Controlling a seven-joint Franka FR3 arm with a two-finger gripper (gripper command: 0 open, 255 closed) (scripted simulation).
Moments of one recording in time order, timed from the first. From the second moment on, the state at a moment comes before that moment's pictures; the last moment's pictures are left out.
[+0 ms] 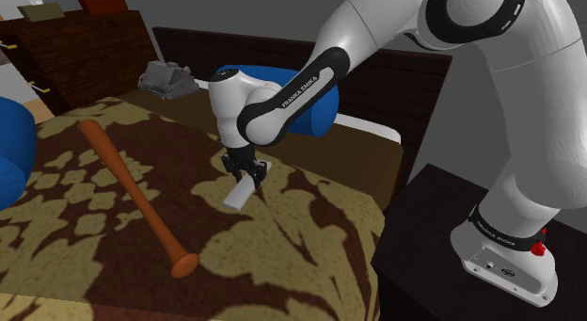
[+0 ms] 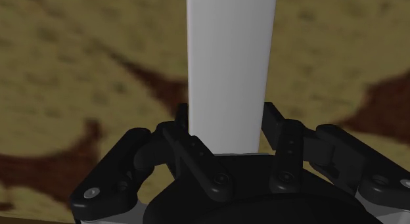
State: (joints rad) arm 0.06 0.64 0.59 -1.71 -0.42 2.24 1.94
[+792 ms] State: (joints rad) arm 0.06 0.64 0.58 -1.71 -0.42 2.24 1.94
